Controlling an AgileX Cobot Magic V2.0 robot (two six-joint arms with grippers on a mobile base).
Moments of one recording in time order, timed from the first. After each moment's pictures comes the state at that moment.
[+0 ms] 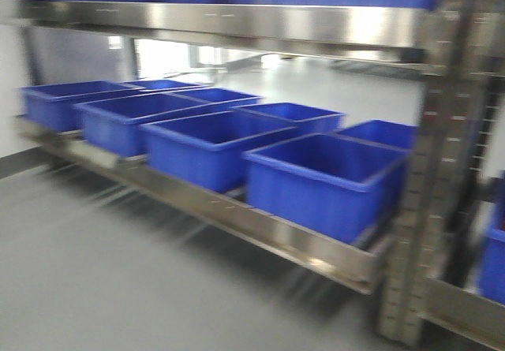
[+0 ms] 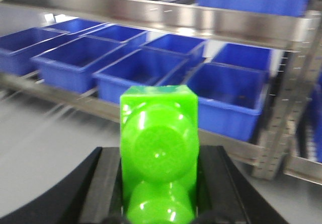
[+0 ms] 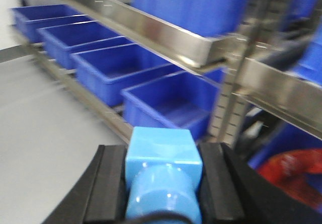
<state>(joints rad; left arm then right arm) -0.15 0.59 -0.87 0.01 0.63 0.05 0.19 0.56 -0.89 0.03 0.69 -0.03</state>
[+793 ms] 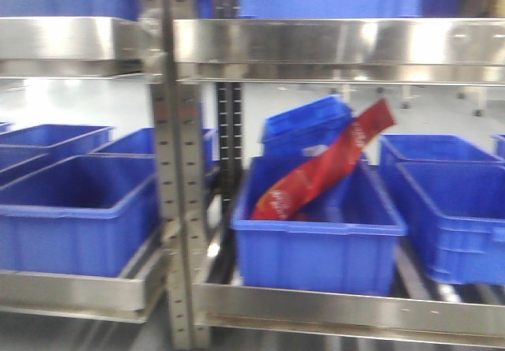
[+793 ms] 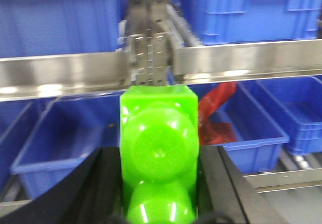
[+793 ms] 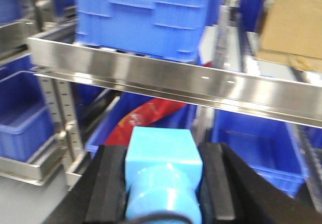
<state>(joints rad) -0.15 0.59 -0.87 0.01 0.63 0.05 0.19 0.56 -0.89 0.03 0.69 -0.03</state>
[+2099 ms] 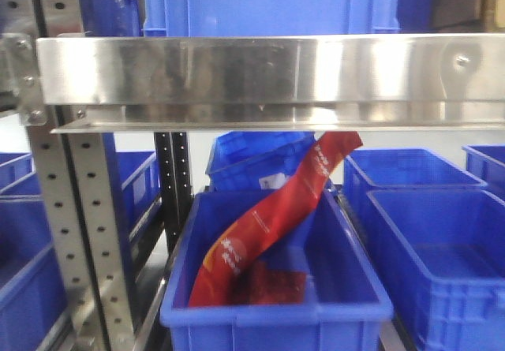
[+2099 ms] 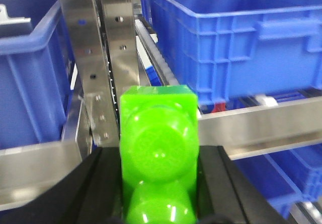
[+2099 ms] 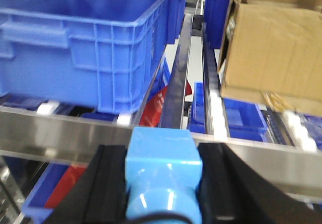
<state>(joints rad) -0.15 0.59 -0.87 0.01 0.63 0.05 0.19 0.56 -0.89 0.03 0.69 -0.03</state>
